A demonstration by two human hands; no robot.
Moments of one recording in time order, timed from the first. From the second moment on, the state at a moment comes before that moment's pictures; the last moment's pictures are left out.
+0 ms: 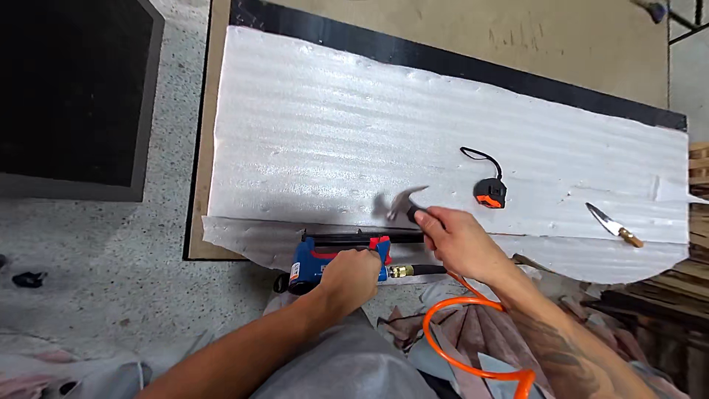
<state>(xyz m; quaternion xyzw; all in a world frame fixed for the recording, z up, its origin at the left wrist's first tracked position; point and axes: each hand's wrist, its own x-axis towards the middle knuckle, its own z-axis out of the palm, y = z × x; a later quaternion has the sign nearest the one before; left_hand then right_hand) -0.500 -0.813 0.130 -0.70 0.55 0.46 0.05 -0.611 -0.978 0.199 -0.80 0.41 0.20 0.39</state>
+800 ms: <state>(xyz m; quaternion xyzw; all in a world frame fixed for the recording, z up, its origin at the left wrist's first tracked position) -0.500 -0.807 0.118 -0.68 0.58 0.44 0.08 -0.672 -0.994 0.159 -0.80 0.47 0.07 0.37</state>
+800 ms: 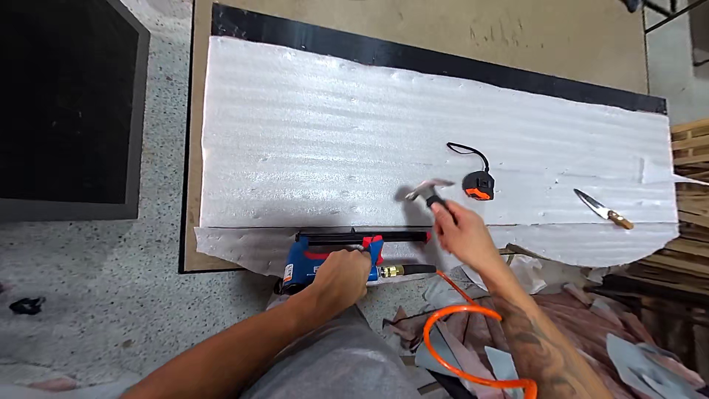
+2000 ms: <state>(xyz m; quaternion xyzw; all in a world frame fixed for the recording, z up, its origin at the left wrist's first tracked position) -0.492 -0.802 0.117 -0.65 0.60 0.45 0.06 -0.620 -0.954 0.114 -0.88 0.21 0.04 0.43</state>
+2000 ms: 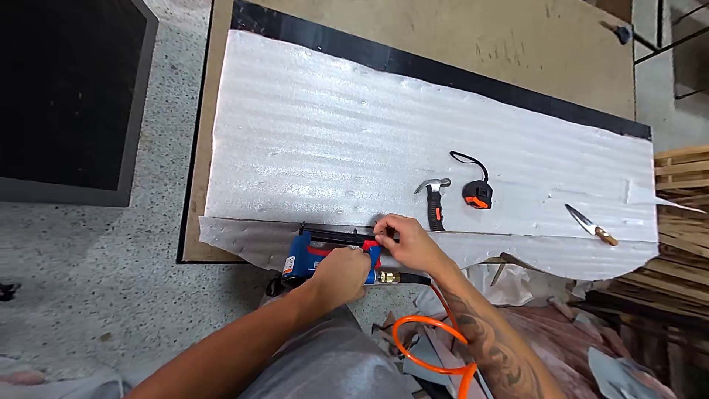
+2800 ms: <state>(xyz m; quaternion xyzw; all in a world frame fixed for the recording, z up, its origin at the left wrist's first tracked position) -0.419 -0.883 0.145 -0.63 0.48 0.60 -0.07 -0.709 -0.891 0.108 -0.57 0.57 -0.15 0.57</state>
